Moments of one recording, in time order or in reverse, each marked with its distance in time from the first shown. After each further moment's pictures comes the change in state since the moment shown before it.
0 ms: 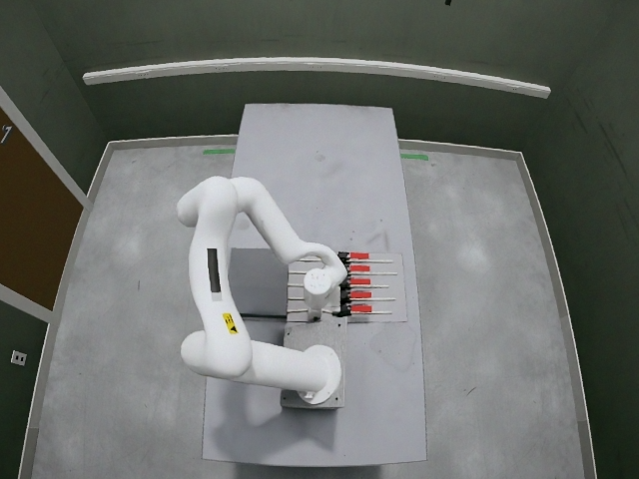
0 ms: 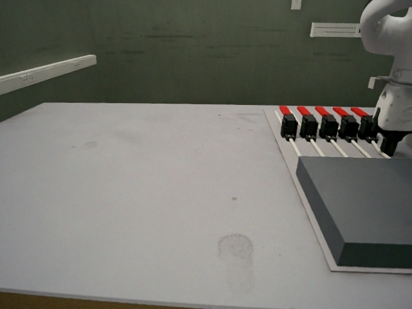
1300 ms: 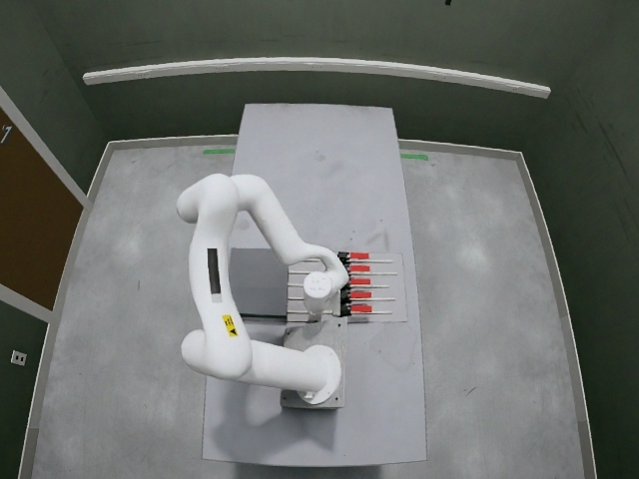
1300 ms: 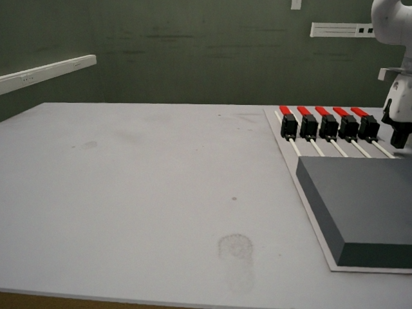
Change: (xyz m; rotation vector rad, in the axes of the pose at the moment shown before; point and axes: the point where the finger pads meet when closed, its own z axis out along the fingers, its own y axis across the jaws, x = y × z) arm 0.000 0.019 -0.021 0.001 0.001 0.000
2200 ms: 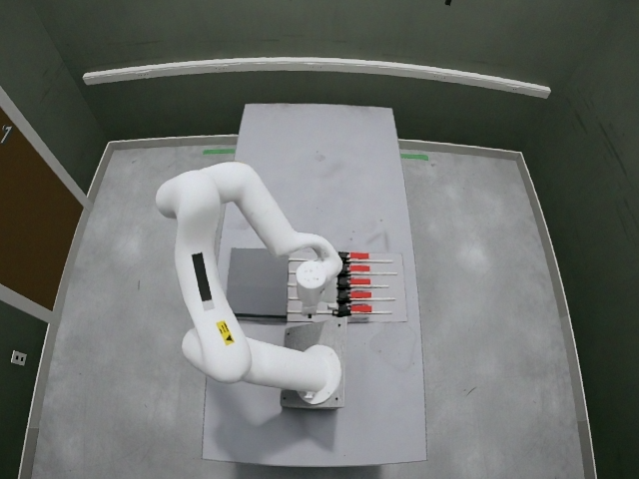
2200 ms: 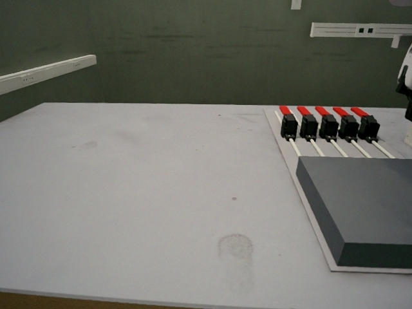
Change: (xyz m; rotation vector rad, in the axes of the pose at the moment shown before) arm -0.020 -0.002 -0.075 0.000 -0.002 0.000
